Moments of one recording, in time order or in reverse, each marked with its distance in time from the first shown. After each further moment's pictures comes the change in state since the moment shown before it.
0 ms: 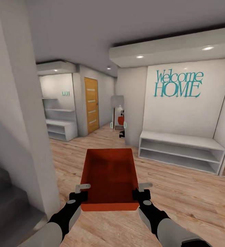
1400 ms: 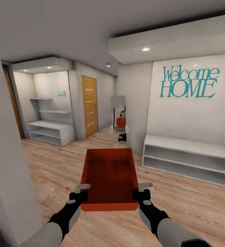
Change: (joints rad) left arm 0.000 0.000 0.001 0.000 0.000 0.000 0.000; right arm 0.000 0.000 0.000 -0.002 0.000 0.002 0.000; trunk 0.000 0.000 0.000
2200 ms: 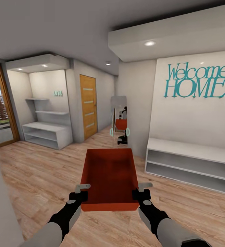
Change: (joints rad) left arm 0.000 0.000 -0.001 0.000 0.000 0.000 0.000; right arm 0.000 0.000 -0.001 0.002 0.000 -0.003 0.000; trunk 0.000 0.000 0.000
